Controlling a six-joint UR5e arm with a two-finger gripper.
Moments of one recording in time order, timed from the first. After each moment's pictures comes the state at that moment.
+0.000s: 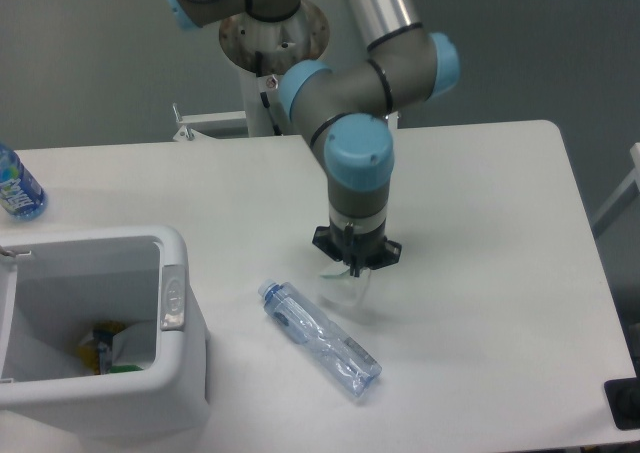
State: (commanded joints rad) arm 2.50 -1.82 -1.71 -0.99 1.48 0.77
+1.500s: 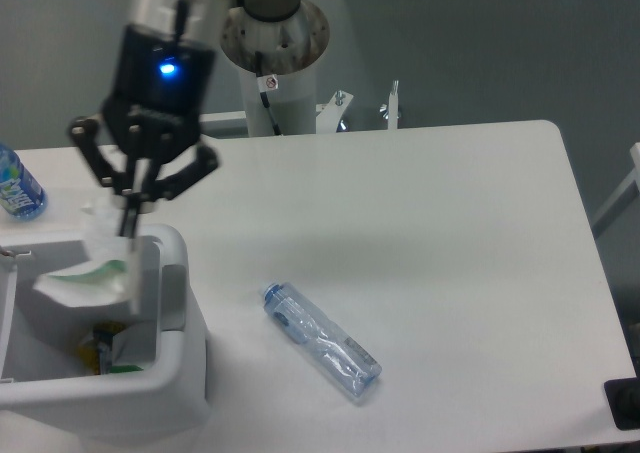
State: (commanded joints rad) arm 2.15 -1.71 -1.43 -0.92 1.11 -0.03
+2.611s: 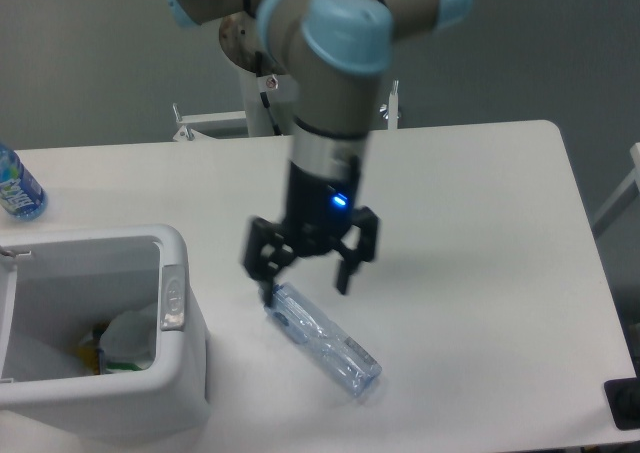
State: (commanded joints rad) arm 2.46 -1.96 -1.50 -0.92 1.32 -0.05
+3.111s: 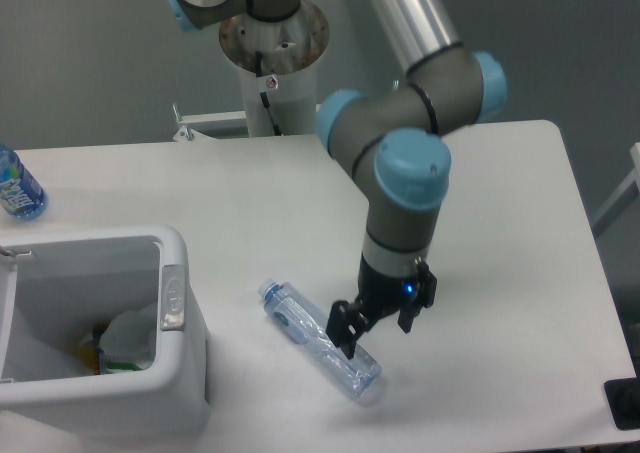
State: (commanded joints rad) arm 2.45 -2.16 -1.47 -0.89 1.42 -0.05
